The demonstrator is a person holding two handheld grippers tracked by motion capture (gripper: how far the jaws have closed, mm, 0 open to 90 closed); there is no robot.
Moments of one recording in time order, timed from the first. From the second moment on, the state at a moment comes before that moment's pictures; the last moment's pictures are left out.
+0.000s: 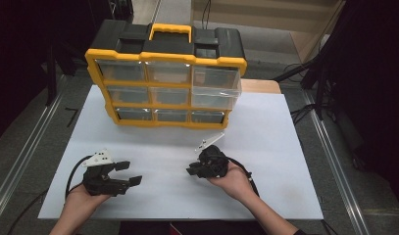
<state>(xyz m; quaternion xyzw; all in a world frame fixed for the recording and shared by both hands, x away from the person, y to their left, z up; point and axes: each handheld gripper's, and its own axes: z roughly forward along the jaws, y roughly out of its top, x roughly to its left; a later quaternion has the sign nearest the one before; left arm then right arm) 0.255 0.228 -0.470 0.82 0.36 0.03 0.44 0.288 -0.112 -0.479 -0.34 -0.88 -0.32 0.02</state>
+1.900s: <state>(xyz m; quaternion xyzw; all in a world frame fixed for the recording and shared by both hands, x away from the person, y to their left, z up) 0.255 0.230 -0.472 0.82 0.36 0.03 0.44 0.312 -0.150 -0.434 -0.20 -0.91 -0.35 0.08</state>
